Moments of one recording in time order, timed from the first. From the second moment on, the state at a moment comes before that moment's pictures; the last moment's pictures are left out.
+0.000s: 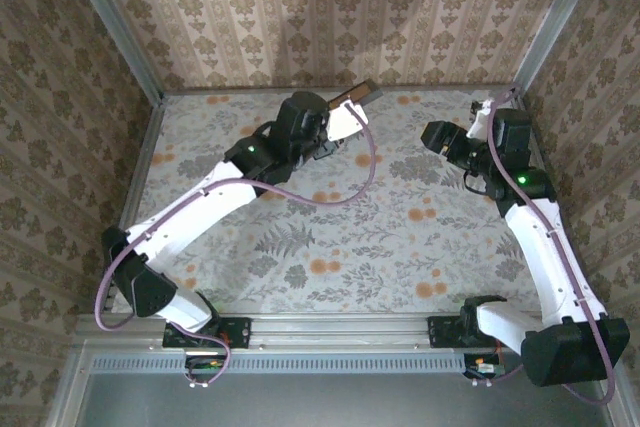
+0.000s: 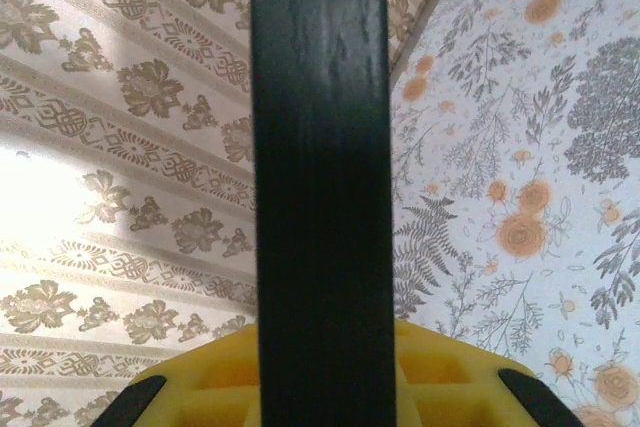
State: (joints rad) left arm -0.89 1.52 1.61 -0.51 -0.32 0.65; right arm 0.04 1.09 1.08 -0.48 -0.37 0.57
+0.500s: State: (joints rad) left arm -0.75 1.56 2.09 -1.05 -0.02 0.58; right arm 0.11 1.08 1.04 -0.27 -0.50 0.24
